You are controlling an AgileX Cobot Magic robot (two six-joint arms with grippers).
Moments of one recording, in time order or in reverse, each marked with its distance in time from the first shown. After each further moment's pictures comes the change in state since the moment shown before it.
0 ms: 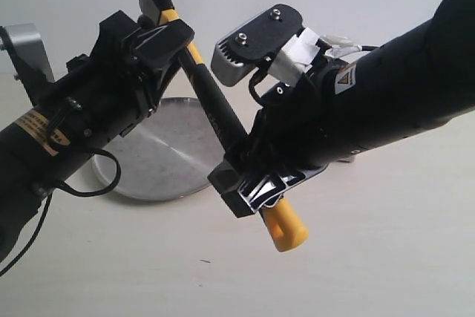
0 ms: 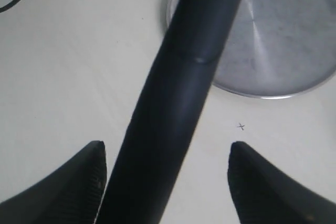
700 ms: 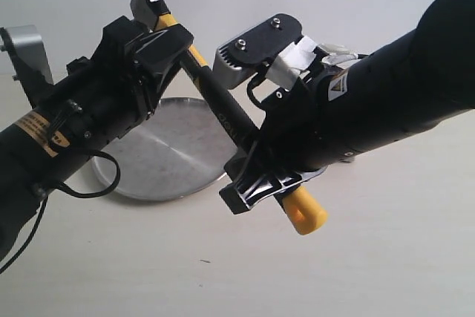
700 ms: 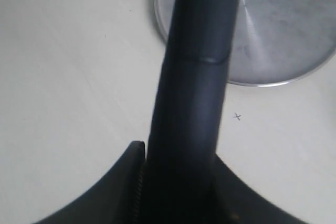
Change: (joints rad) left arm 0.000 0.000 0.002 0.002 0.016 0.018; right arm -0.002 0.033 0.000 -0.032 -0.011 0.068
